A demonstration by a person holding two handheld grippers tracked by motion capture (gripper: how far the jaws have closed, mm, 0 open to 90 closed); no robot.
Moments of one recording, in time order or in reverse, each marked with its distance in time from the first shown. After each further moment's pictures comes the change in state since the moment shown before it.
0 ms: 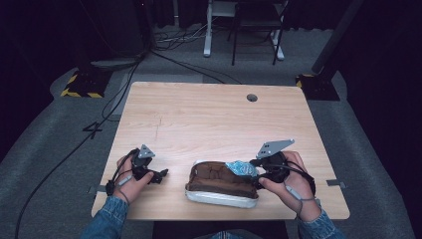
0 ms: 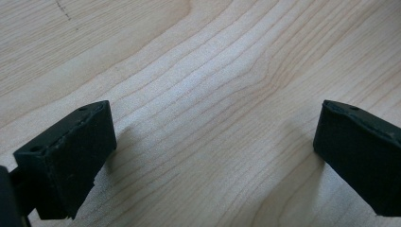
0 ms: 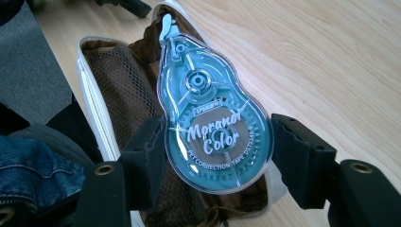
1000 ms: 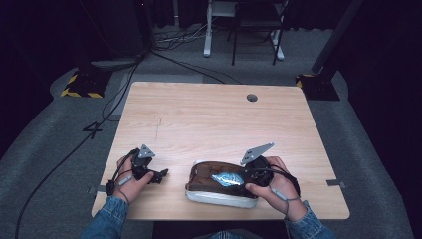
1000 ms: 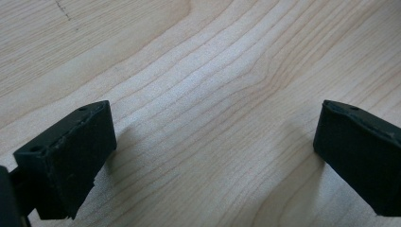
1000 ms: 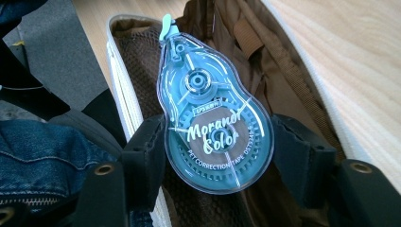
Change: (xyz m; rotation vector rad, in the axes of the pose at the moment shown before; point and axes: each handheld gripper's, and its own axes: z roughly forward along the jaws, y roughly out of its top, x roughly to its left) left arm 0.000 0.000 0.000 -0.001 0.004 0.006; right arm 0.011 0.001 0.041 0.084 0.156 0.018
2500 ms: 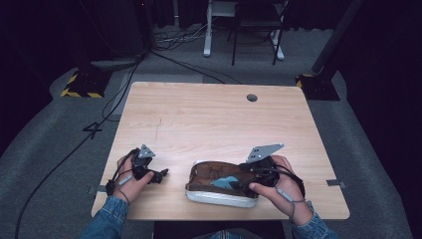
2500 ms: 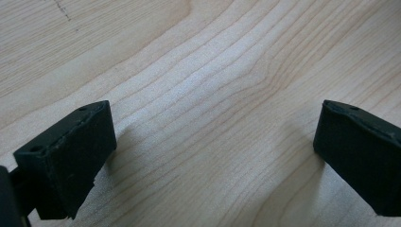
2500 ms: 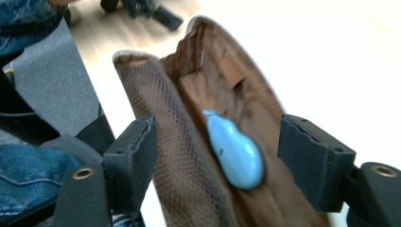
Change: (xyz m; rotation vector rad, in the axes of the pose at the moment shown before) left arm 0.000 0.000 0.000 0.005 -0.001 -0.003; right arm 0.003 -0.002 -0.019 -0.144 -0.063 -0.022
